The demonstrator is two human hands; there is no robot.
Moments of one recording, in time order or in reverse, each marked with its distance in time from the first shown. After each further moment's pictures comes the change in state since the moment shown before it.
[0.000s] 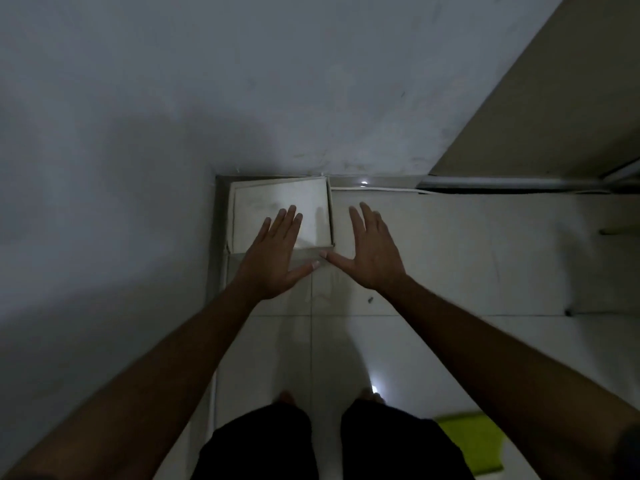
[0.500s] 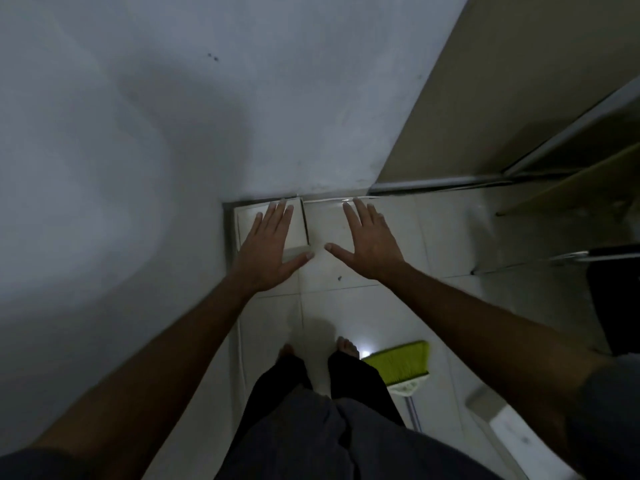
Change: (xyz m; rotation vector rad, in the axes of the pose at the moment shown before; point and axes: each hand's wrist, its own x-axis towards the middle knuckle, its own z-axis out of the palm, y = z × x) left_hand -0.075 0.157 -0.318 -0.099 -0.038 0.044; right_hand -0.144 -0.083 -0.299 -0.151 -0.056 0.012
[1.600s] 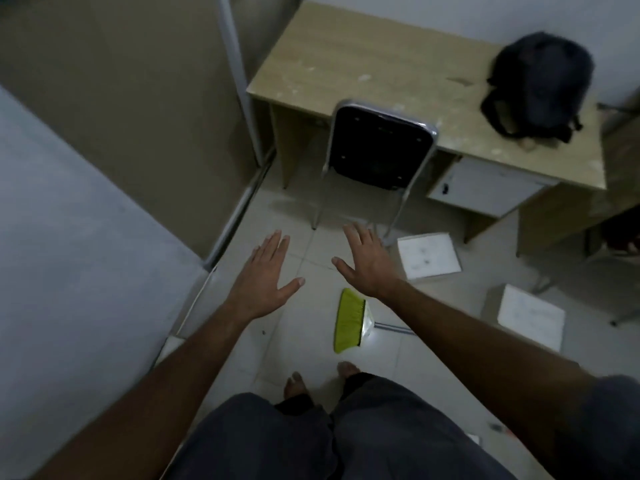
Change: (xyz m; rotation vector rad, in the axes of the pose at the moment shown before) left_hand 0.033 0.301 -0.054 0.103 -0.413 0.969; right_hand -0.337 0.049 -0.095 0.309 0.461 1.011
